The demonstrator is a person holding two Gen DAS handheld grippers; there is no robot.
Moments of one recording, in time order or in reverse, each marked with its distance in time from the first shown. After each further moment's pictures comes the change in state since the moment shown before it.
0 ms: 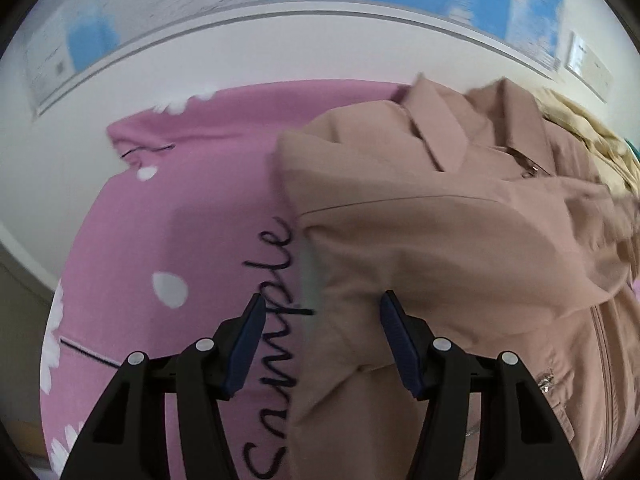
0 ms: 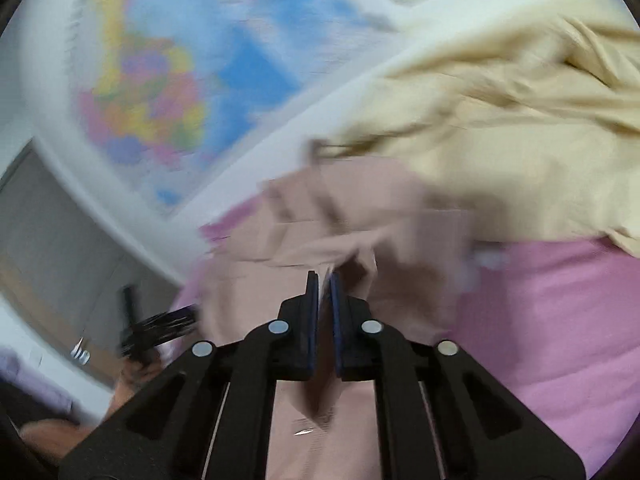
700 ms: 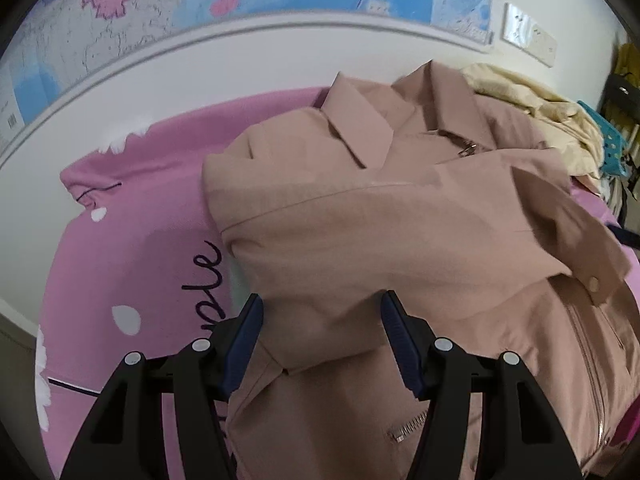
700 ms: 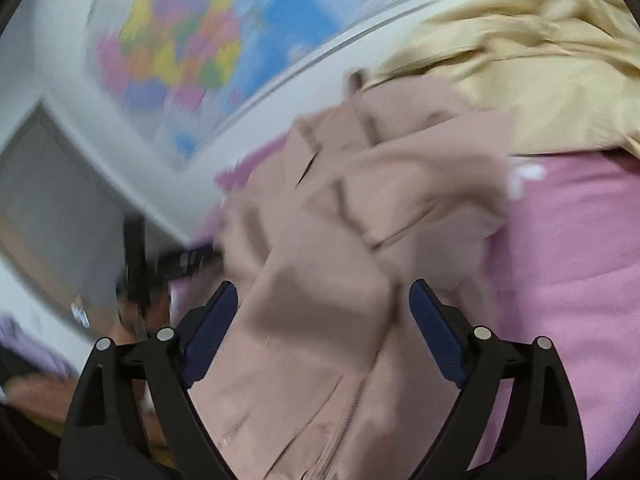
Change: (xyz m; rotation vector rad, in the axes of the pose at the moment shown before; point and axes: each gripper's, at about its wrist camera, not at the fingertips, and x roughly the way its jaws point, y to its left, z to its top) left arm -0.007 -0.040 -0.002 0.165 -0.018 -0.115; right arm 0.013 0.075 -0.070 -0.170 0.109 0.076
